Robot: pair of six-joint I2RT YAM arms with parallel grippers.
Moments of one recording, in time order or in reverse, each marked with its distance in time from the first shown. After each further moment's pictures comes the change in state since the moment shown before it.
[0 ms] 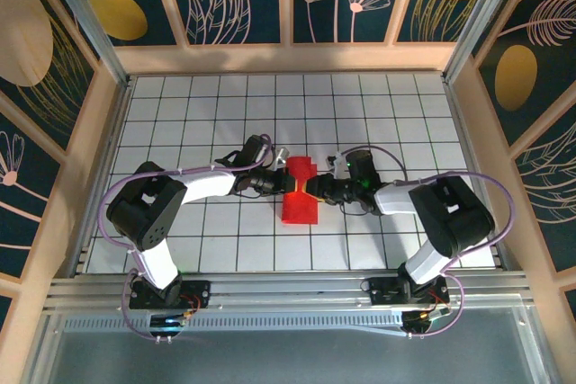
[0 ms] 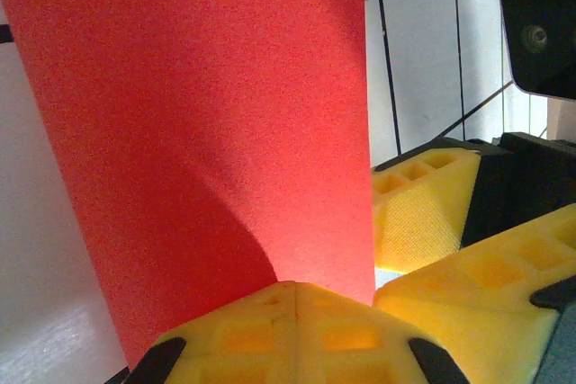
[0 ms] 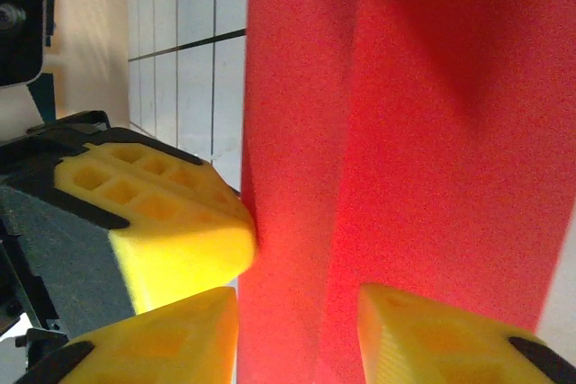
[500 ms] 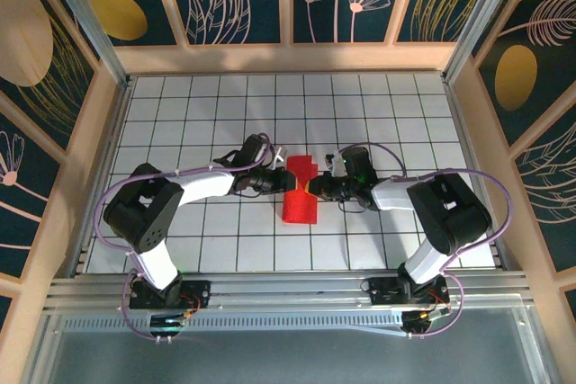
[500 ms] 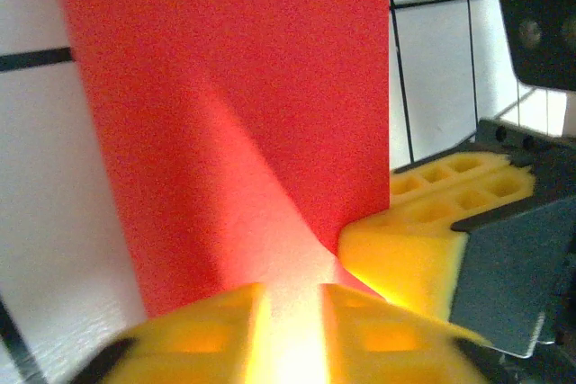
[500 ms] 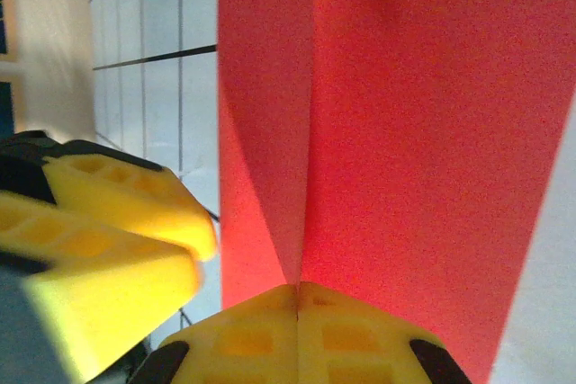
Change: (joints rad) left arm 0.000 -0.036 0.000 -0.033 -0.076 0.002; right arm 0.007 0.014 0.054 -0.120 0.081 -0.056
